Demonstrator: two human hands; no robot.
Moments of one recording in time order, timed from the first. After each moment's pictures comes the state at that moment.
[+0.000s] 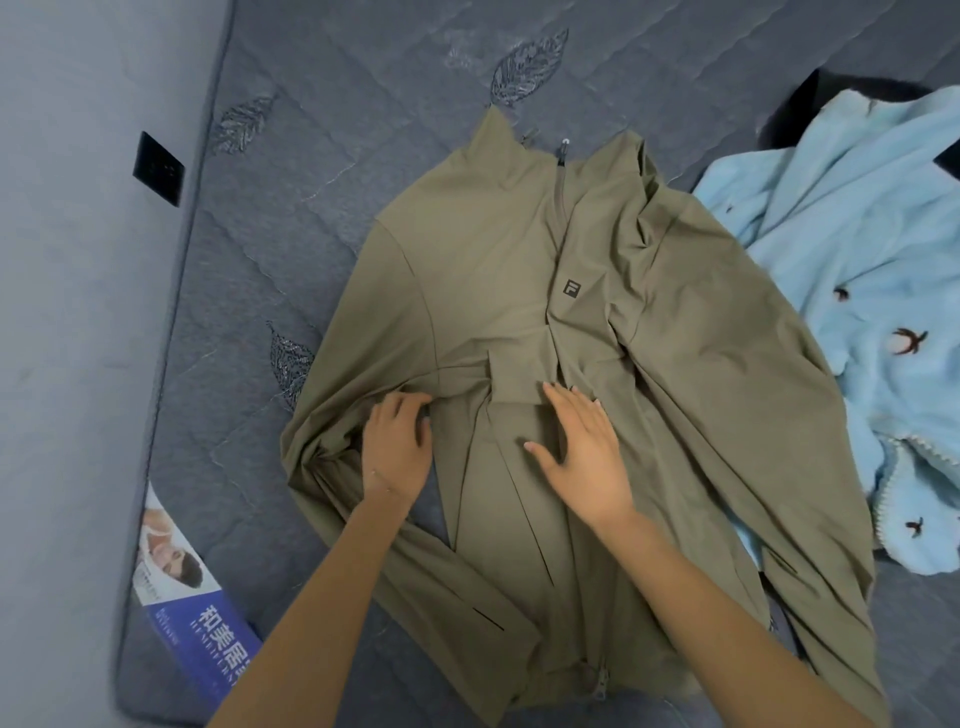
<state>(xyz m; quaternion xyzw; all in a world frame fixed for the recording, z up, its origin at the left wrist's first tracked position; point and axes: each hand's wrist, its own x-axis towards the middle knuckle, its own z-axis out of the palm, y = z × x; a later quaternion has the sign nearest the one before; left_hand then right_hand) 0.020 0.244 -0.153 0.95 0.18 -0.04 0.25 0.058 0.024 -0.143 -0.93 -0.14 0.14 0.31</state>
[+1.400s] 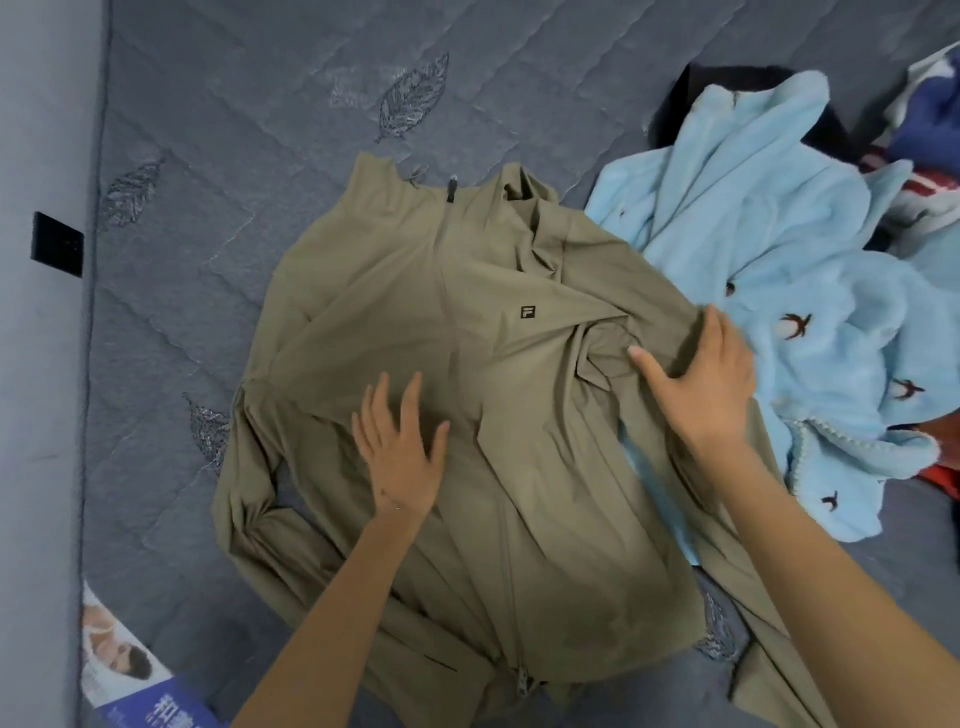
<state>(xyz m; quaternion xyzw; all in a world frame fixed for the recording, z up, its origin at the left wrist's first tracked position) 0.070 0.162 -0.154 0.97 0.14 -0.01 0.20 0.162 -0.126 -0.103 -0.96 0.17 0.04 0.23</state>
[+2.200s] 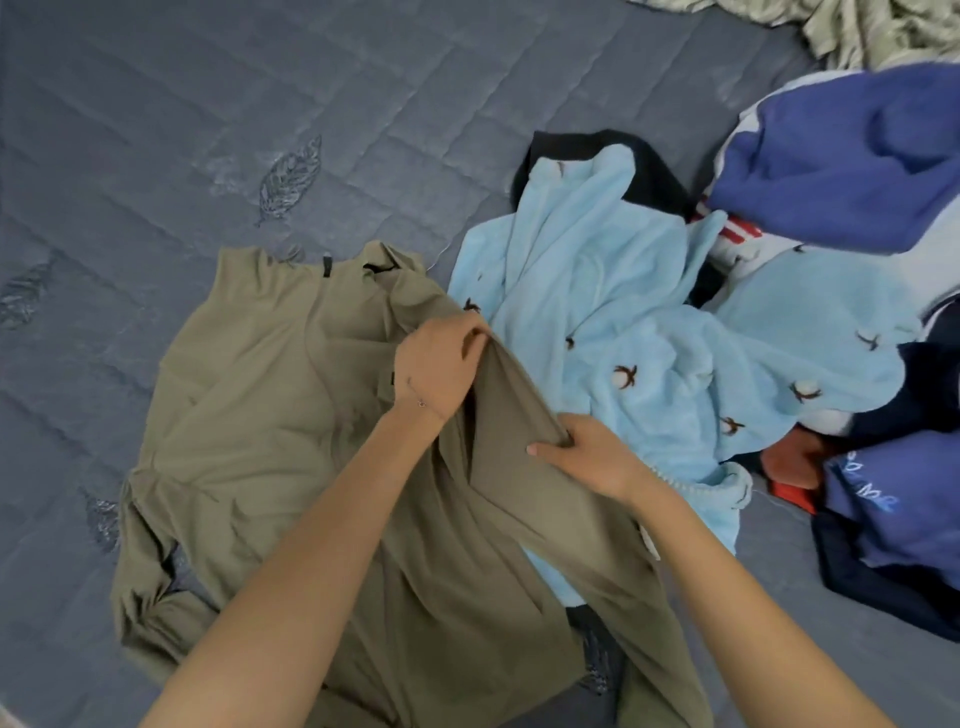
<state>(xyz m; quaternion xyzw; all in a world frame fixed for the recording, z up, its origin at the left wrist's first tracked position) 0.254 -0.014 -0.052 0.97 -0.05 -0.04 0.25 0.182 -0.203 -0.058 -0.82 0.07 0.38 0.42</state>
